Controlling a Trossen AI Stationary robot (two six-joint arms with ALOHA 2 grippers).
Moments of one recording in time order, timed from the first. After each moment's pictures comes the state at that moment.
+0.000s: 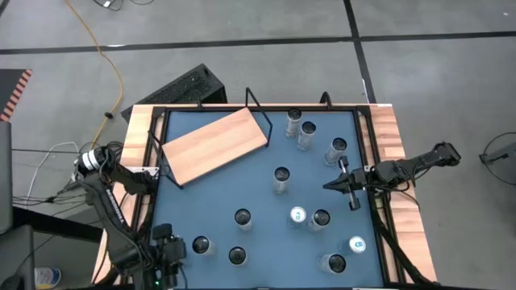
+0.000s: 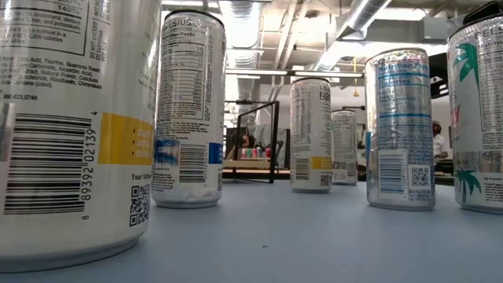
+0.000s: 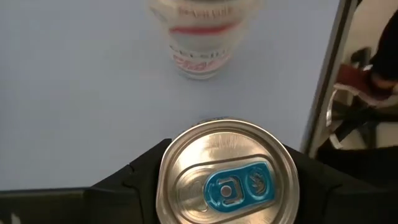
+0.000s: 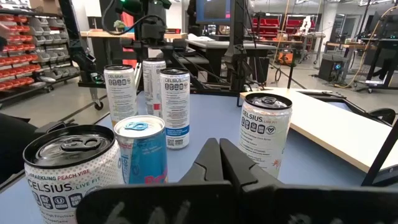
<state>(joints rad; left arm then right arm) -1.08 1.61 1.26 -0.97 -0.32 -1.37 0.34 0.08 0.00 0.05 0.21 -0.01</state>
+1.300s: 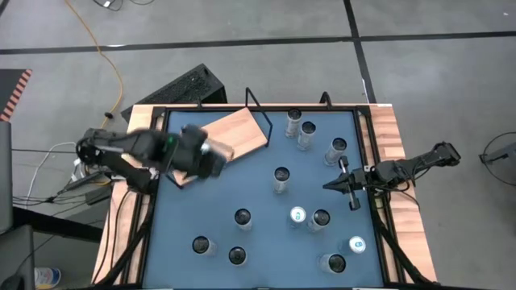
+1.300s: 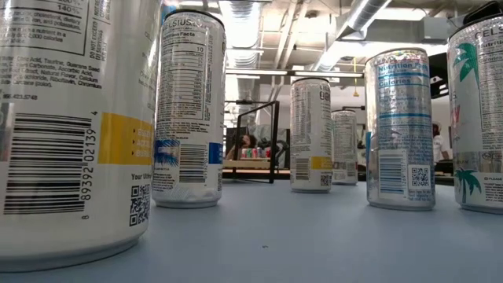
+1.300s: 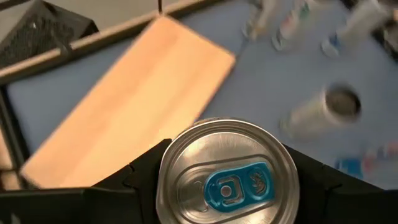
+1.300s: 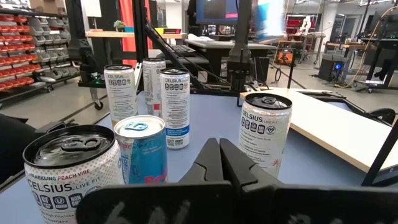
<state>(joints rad) -0.18 1.48 1.83 -1.45 -0.61 -1.15 0.34 0.08 0.00 0.05 0.21 -0.01</state>
